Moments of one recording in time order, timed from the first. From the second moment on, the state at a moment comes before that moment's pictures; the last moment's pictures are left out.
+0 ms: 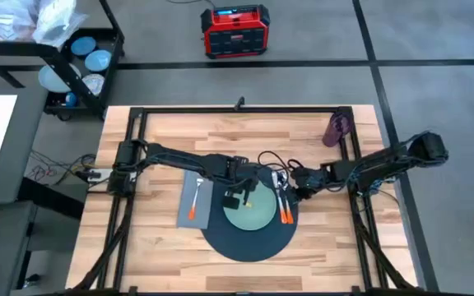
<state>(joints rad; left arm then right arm) -0.03 2.01 1.56 -0.77 -0.15 0.26 0.06 1.28 0.39 -0.10 -0.11 1.15</state>
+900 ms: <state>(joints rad) -0.03 2.01 1.56 -0.74 -0.15 0.28 -0.28 0.94 0.69 -0.93 0.20 0.69</state>
